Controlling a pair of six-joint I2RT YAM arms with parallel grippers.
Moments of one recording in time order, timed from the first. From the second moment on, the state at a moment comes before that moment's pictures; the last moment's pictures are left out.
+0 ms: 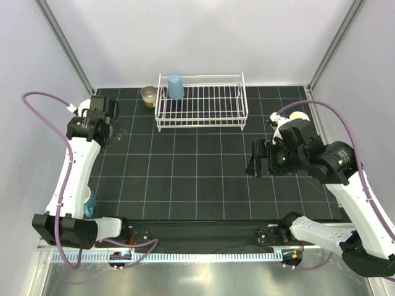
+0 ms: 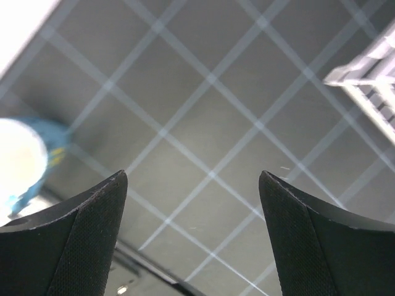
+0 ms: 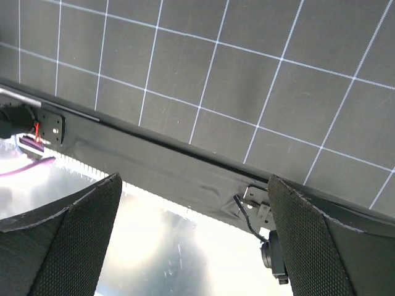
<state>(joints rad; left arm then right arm) -0.11 1.28 1.45 -1.17 -0.40 -0.75 0.60 1.00 1.48 -1.37 -0.03 0.47</state>
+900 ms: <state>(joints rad) 0.25 1.20 1.07 -1.16 -0.46 -0.66 0.66 1.11 1.53 -1.37 -0.10 0.31</state>
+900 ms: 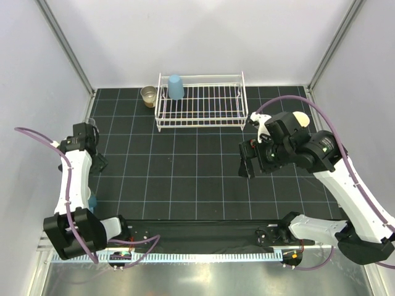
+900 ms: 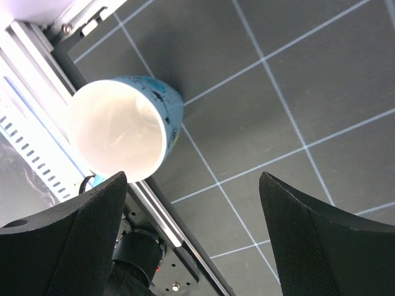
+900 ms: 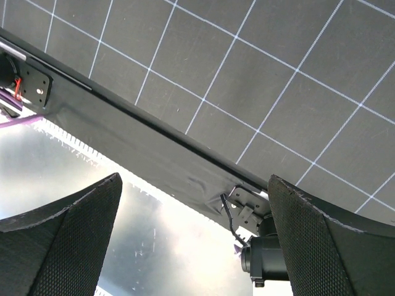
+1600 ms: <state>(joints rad) 0.36 1.32 1.05 -1.15 -0.46 -0.68 0.74 1.13 1.54 -1.37 -0.04 0.29</state>
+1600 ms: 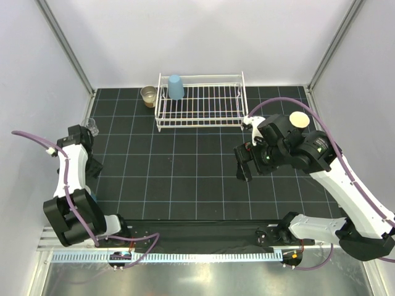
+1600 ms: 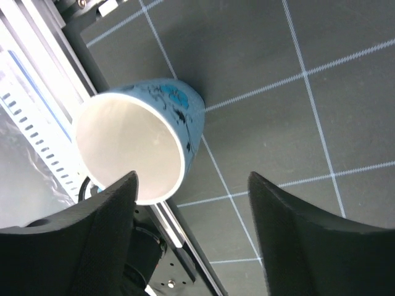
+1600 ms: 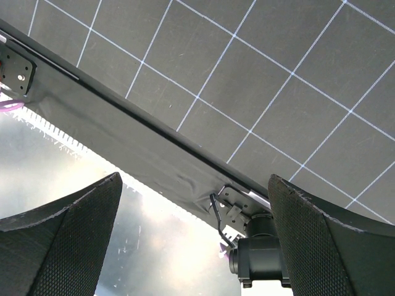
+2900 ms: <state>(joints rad) 0.39 1.44 1.01 -1.04 -0.46 -0.66 0.76 1.15 1.54 -1.37 -0.02 0.29</state>
